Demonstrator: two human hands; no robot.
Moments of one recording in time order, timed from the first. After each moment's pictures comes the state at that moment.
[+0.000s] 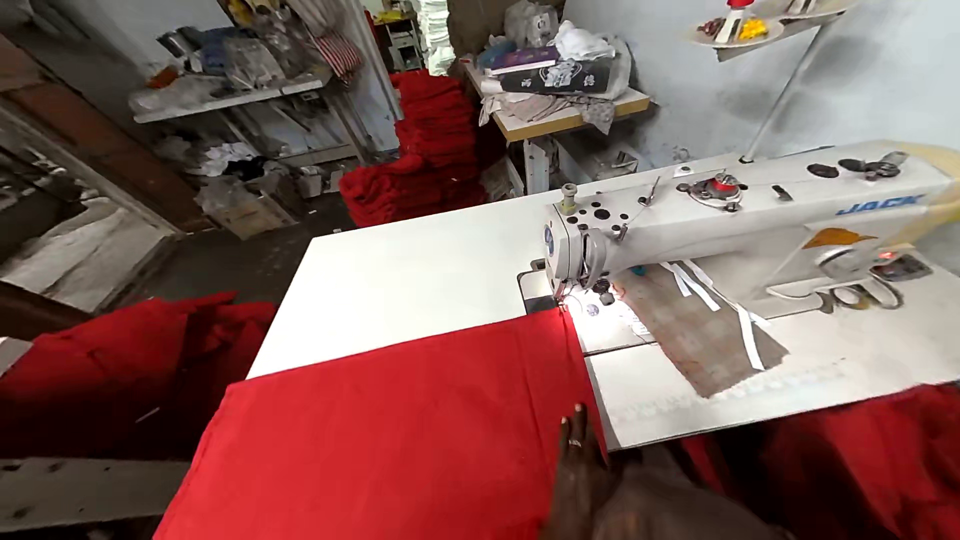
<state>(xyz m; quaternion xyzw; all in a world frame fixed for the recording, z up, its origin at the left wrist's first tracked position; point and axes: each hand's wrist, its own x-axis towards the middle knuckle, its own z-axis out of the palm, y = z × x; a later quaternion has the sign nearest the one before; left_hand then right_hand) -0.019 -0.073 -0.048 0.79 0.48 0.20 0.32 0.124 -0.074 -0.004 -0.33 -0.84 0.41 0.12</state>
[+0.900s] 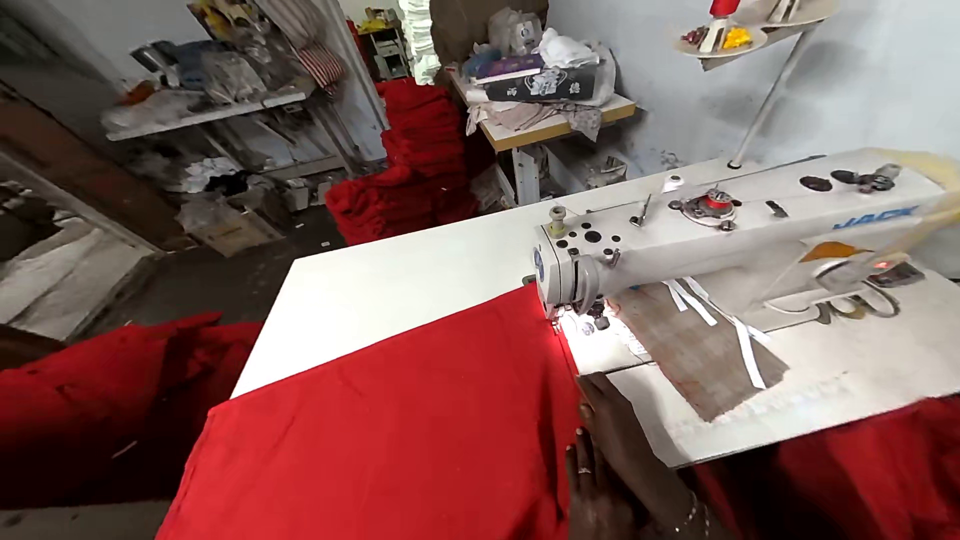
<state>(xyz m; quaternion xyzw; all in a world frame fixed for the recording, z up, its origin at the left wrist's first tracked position) 0.010 -0.070 -0.057 0.83 0.51 0.19 0.13 0.097 0.011 -0.065 -0.63 -0.69 0.11 0.33</state>
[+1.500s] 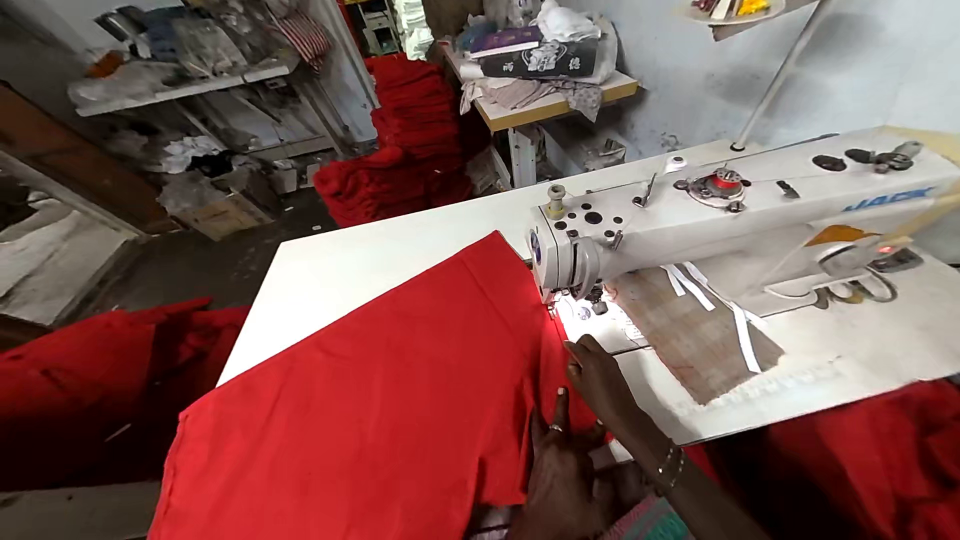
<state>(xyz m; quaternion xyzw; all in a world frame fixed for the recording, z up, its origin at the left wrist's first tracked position) -0.030 -0.038 -0.064 0.81 0.42 0.26 0.32 0.100 0.040 -0.057 -0.65 -0.68 0.17 0.28</state>
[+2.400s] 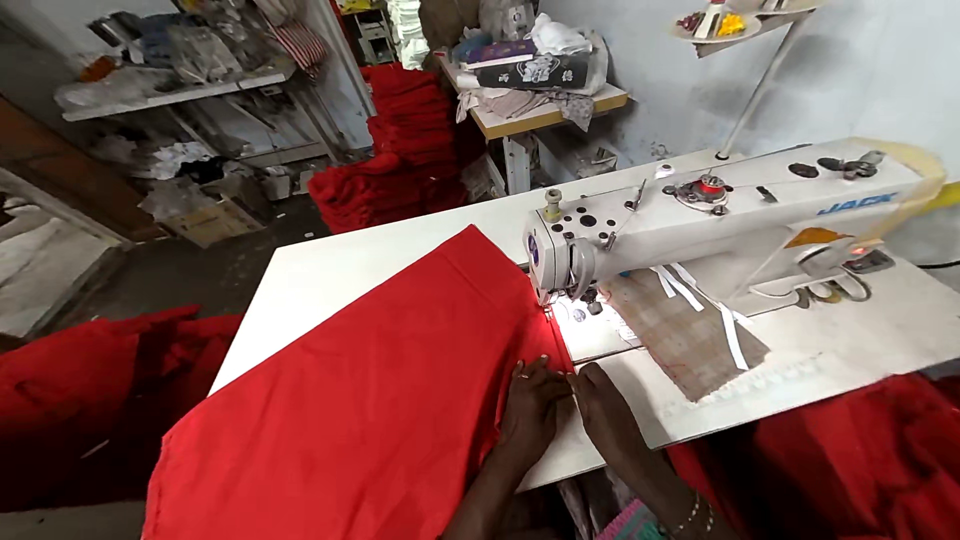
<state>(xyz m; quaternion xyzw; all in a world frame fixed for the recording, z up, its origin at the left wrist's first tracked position) -0.047 0.031 -0.077 0.79 0.39 0.35 0.31 0.094 -0.003 -0.074 -0.63 -0.69 0.09 0.34</state>
